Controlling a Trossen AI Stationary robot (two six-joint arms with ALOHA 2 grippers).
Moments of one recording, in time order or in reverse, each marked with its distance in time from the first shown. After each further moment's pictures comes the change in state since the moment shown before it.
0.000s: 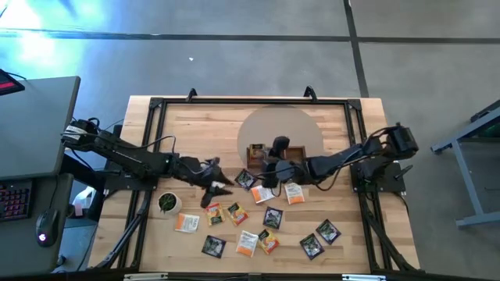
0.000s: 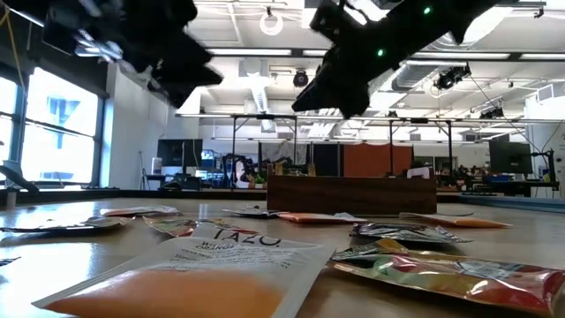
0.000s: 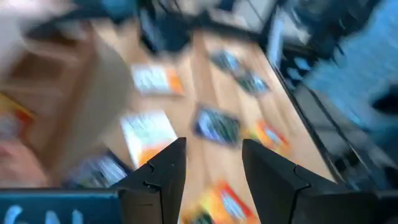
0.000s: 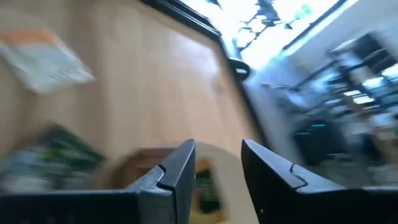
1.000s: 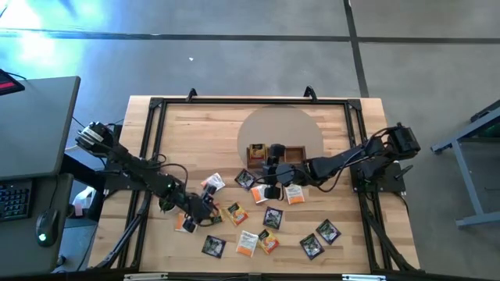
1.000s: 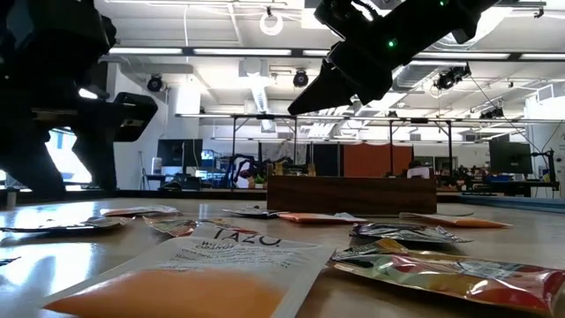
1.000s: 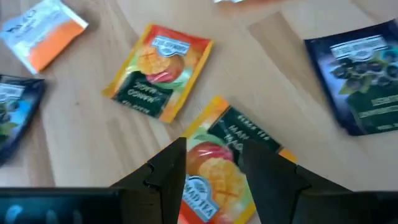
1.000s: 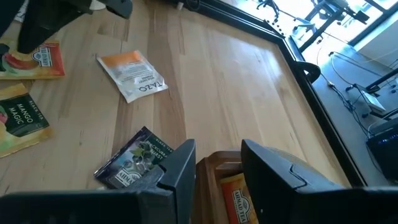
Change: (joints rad) left arm -0.324 0.218 0.000 -0.203 -0.192 0.370; right arm 0.017 -0.011 0.000 -0.058 -0.214 0.130
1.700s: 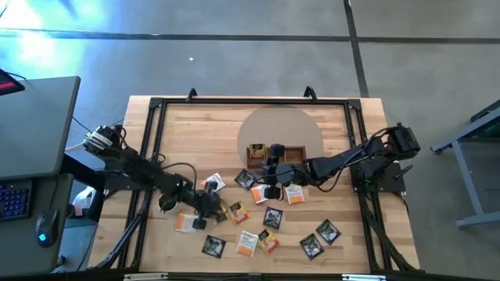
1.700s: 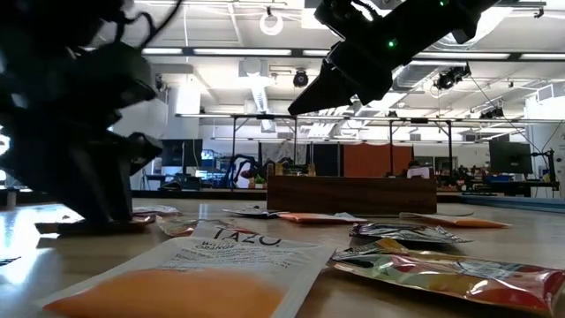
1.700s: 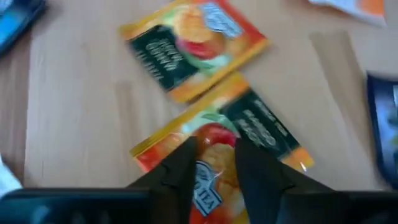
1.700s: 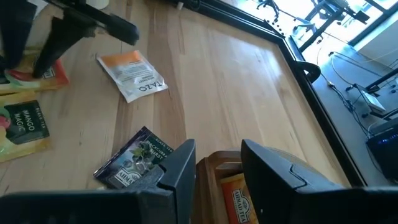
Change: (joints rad) left arm 0.111 0.151 0.006 0.022 0.080 -0.353; right arm -0.001 0.000 0.000 0.000 -0.001 0.000
